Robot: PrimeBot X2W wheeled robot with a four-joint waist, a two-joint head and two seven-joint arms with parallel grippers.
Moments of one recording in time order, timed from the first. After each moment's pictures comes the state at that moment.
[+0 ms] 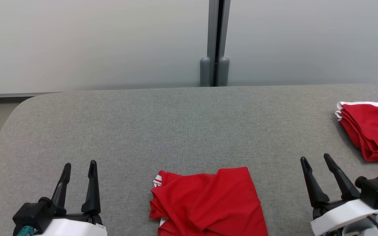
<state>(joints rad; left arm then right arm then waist) 0.04 0.13 -0.08 0.11 -0.43 -0.03 -0.26 -0.09 -0.29 0.29 0.22 0.51 0.13 -0.26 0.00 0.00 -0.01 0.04</state>
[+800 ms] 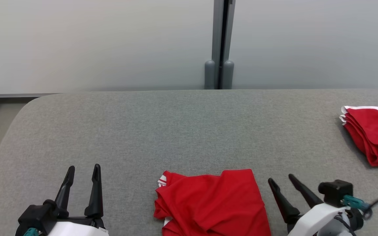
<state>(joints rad) 0.05 0.09 -0.03 0.14 -0.35 -0.08 -0.26 -0.13 -0.26 0.45 0.33 0.61 0.13 -0.17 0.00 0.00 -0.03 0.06</state>
